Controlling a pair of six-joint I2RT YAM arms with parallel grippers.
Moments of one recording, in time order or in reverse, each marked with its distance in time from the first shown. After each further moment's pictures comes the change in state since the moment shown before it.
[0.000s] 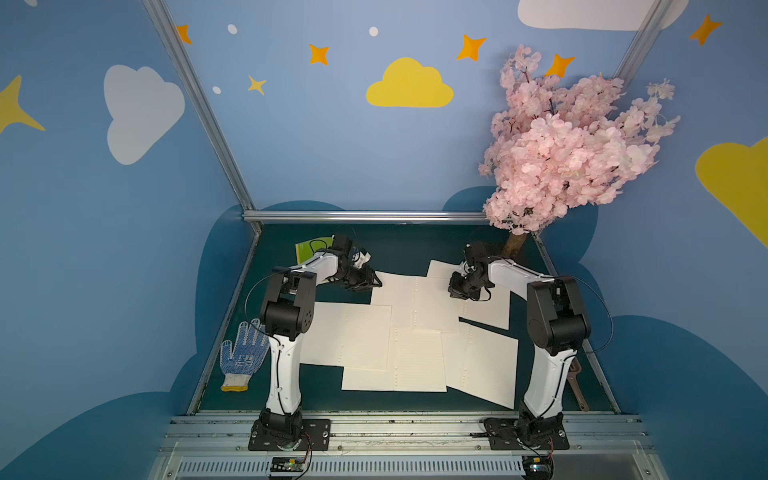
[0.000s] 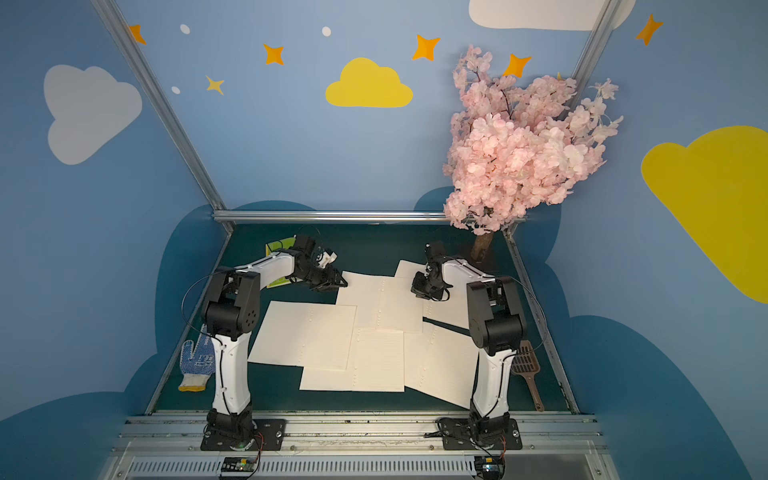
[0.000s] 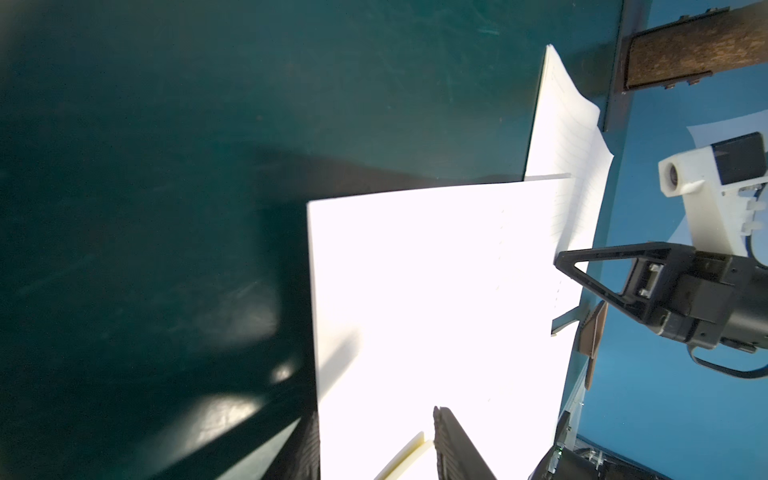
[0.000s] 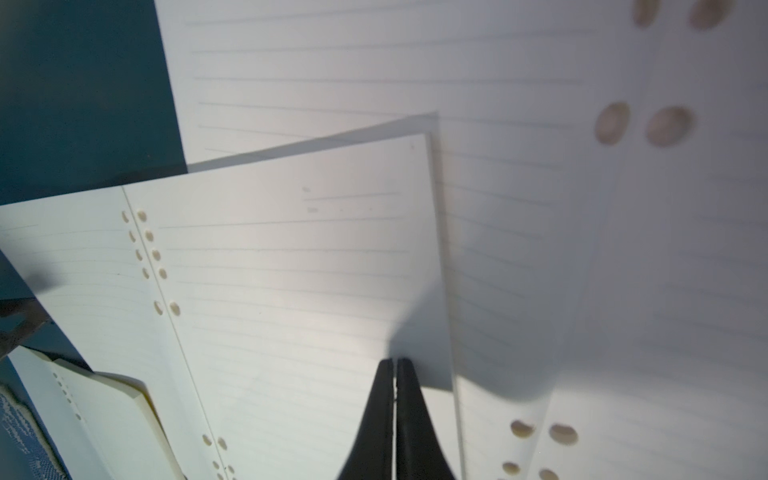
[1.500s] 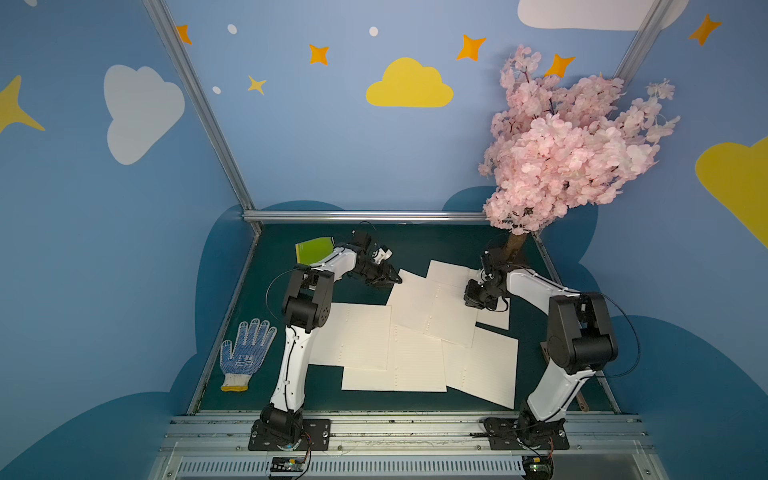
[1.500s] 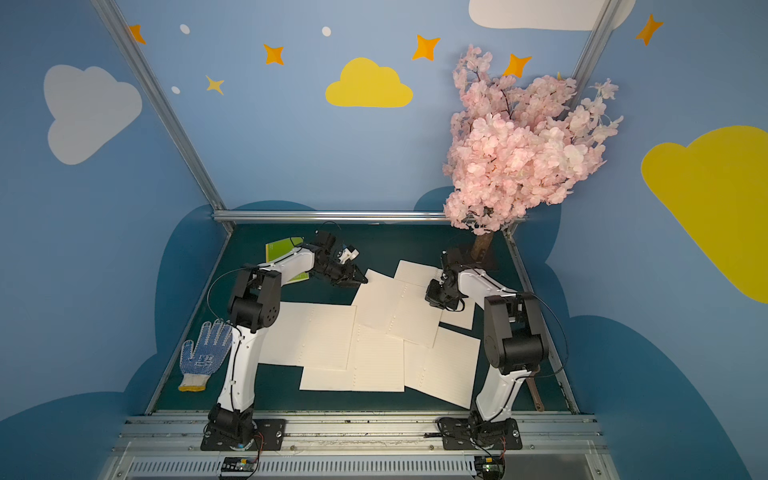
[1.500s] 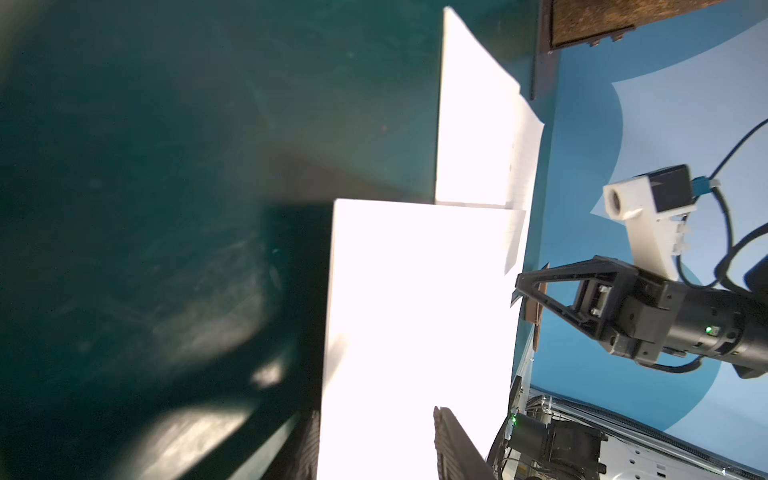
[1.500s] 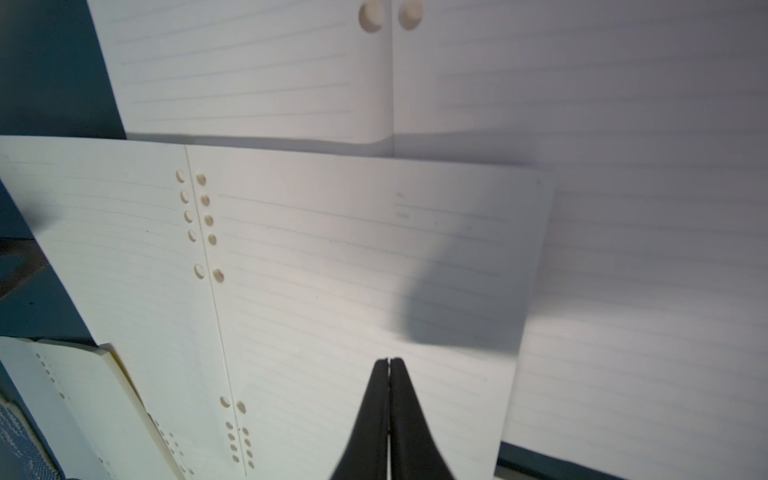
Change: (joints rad) left arm -0.094 0.193 0.279 -0.069 0.166 -0.004; right arm -0.078 -0.199 -0.202 -0.021 0.026 -0.015
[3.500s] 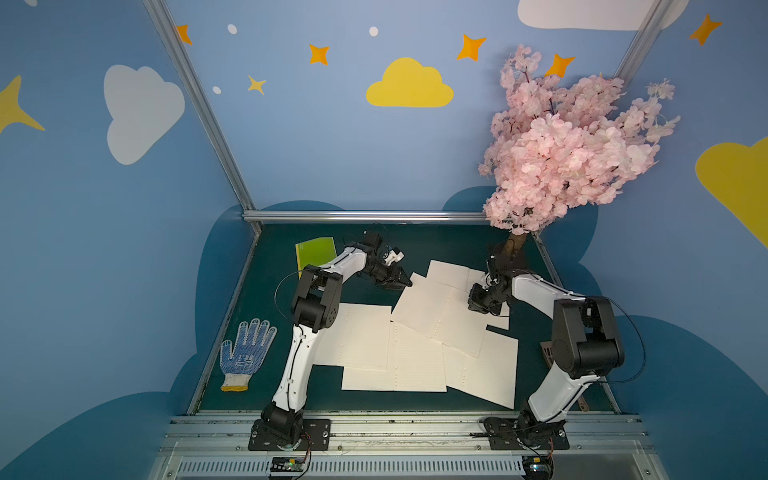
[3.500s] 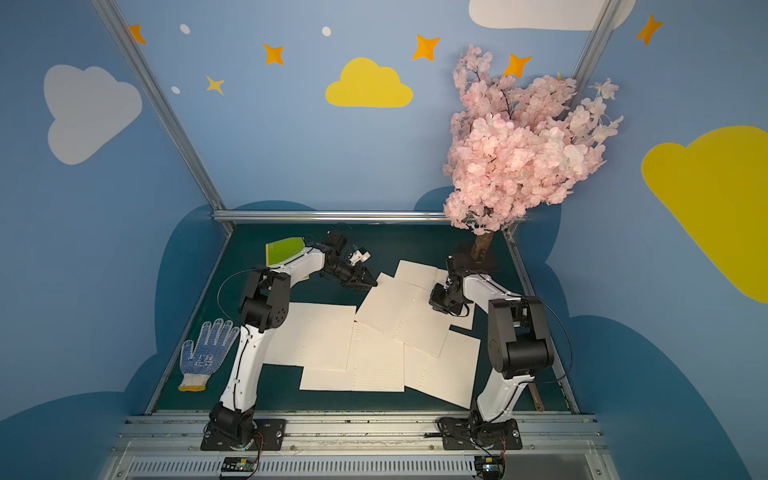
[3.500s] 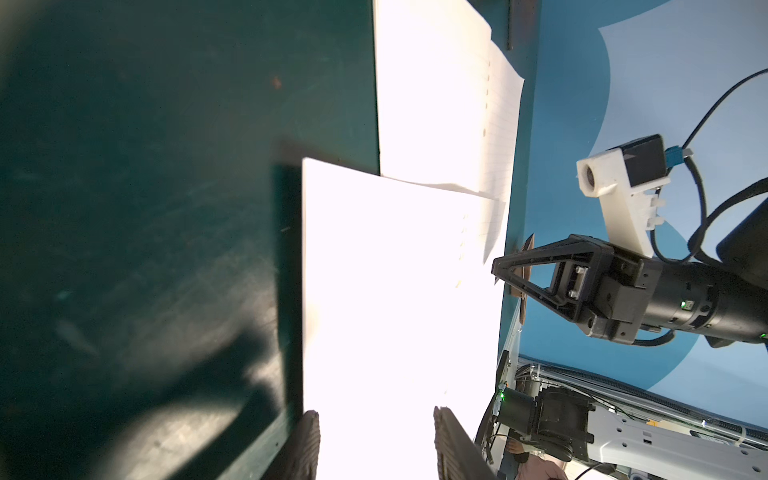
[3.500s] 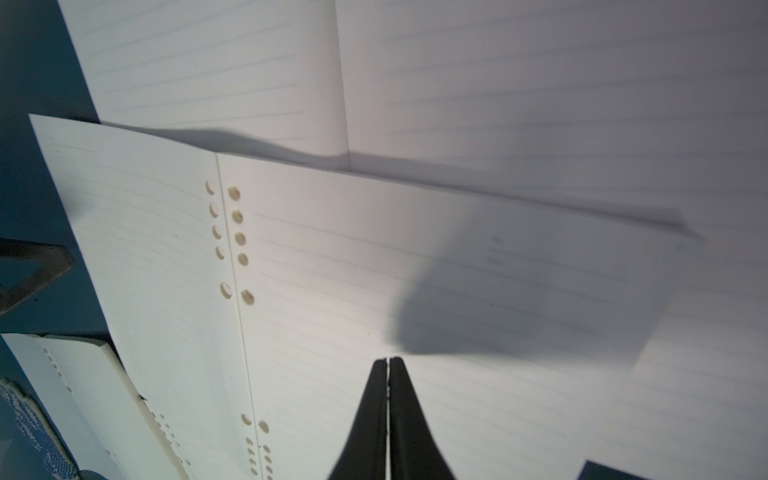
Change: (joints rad) left arm -0.058 0.059 0.093 -0.081 0.045 0.039; right arm -0.034 -0.034 -0.072 0.038 -0.031 0.003
